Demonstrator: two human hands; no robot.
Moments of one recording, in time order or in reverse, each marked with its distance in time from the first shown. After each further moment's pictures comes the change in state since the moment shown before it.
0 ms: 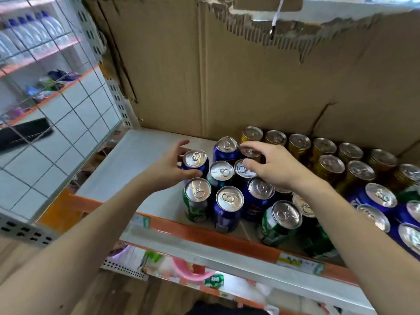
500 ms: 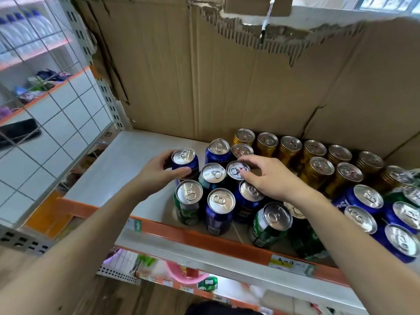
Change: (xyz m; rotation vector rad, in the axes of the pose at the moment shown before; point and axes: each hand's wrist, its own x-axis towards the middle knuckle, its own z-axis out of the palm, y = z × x) left_hand -0.001 -0.020 0.004 -0.257 0.058 0.011; right_hand -0.011 0.018 0.008 -0.030 -0.026 0.020
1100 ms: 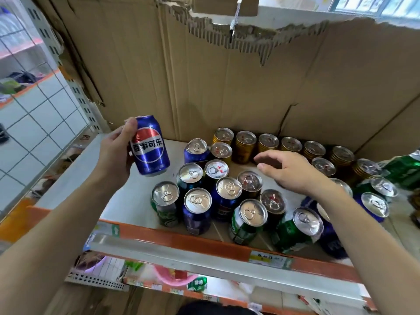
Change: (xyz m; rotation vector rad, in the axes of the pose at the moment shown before) left_hand 0.000 0.055 -0.007 -0.523 0.298 0.069; right_hand -0.033 0.043 -0.058 -0.016 0.032 0.098
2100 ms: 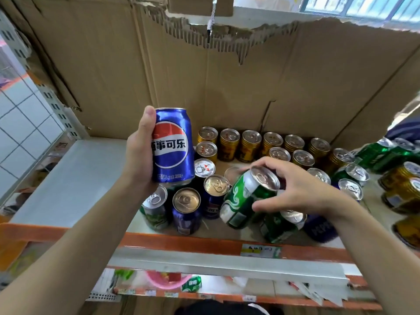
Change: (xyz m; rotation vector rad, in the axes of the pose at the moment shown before) left_hand -0.047 0.020 0.088 -0.152 -0.153 -0.066; right_hand -0.071 -0.023 -0.015 0.355 -0.205 -0.091
